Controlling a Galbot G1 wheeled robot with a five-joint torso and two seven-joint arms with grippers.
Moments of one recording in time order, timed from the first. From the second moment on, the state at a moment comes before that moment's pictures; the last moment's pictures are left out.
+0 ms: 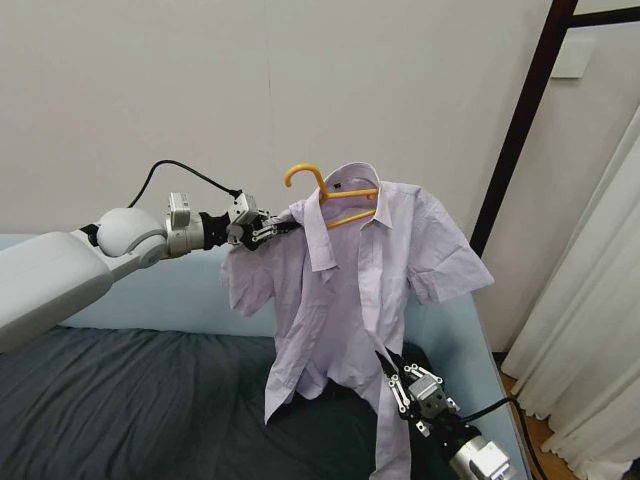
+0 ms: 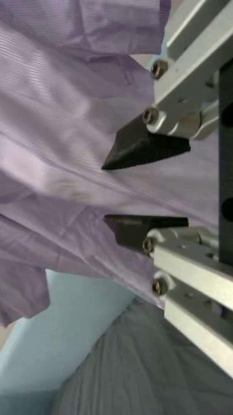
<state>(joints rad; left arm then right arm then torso) -0.39 -0.56 0.92 -1.48 -0.96 -0.18 0.58 -1.32 0.69 0.04 2.19 0.21 0.06 0.27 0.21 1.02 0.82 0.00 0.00</state>
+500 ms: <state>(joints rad) -0.31 -0.56 0.89 -1.52 -0.92 -0.18 0.56 -1.17 0.67 0.08 2.35 0.52 -0.05 0.45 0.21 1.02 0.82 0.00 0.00</state>
